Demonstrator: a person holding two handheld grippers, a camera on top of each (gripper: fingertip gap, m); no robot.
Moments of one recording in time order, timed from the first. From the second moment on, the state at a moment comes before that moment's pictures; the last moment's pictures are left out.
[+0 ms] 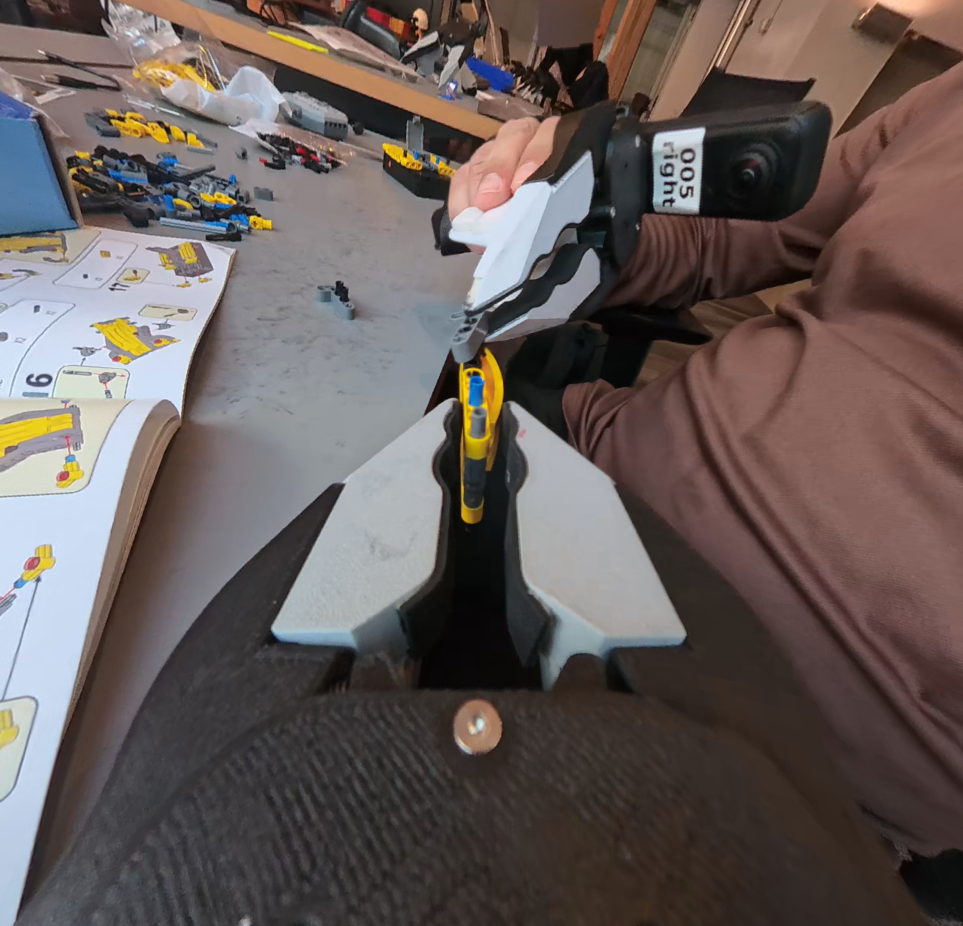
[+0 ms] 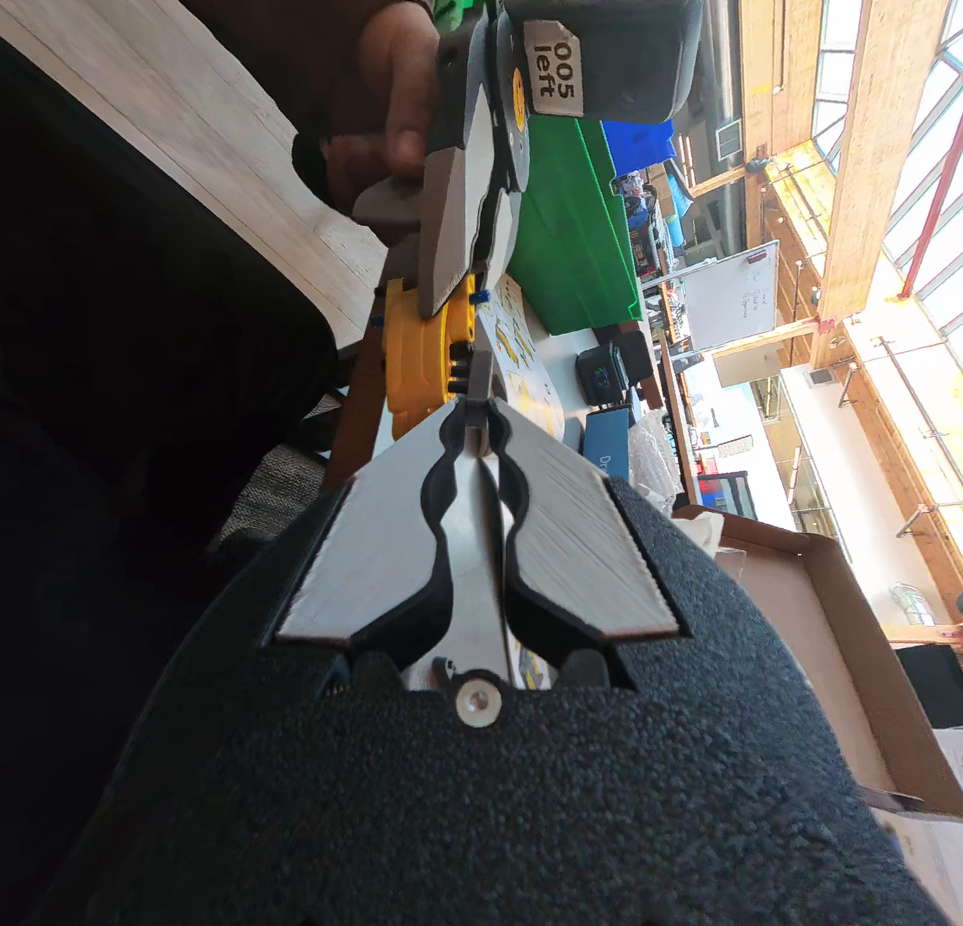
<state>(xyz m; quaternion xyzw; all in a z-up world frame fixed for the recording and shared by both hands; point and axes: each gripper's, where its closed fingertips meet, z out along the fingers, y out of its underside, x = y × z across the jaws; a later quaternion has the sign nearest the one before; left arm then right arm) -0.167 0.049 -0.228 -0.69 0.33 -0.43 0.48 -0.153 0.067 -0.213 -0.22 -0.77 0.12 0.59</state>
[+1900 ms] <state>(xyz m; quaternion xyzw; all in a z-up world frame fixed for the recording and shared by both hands) -0.150 -0.012 -0.193 -0.57 0.38 -0.56 0.47 -0.135 0.042 -0.157 -0.22 -0.74 0.17 0.61</state>
